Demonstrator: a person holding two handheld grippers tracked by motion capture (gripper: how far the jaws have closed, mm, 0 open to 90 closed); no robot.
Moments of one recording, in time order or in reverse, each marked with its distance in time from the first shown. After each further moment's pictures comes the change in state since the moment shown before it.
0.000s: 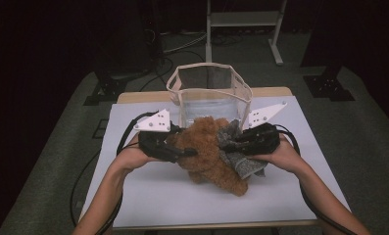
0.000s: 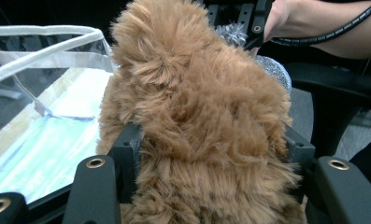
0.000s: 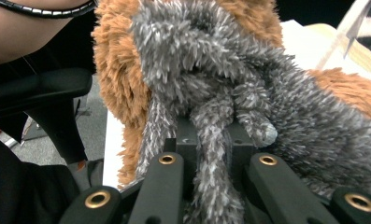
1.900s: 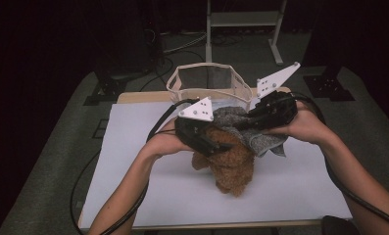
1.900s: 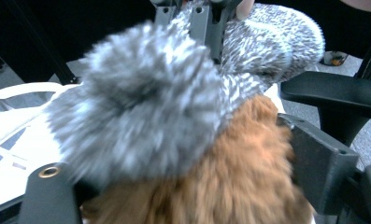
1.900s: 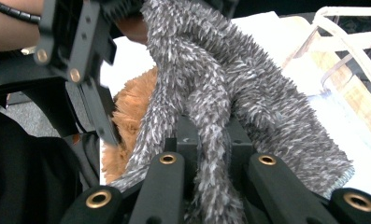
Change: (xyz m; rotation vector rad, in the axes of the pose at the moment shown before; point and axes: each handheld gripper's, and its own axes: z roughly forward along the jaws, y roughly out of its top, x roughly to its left) left arm 0.002 0.053 0.059 0.010 -0.038 0.078; right arm -0.004 0.072 -0.055 0.181 -0.065 -0.071
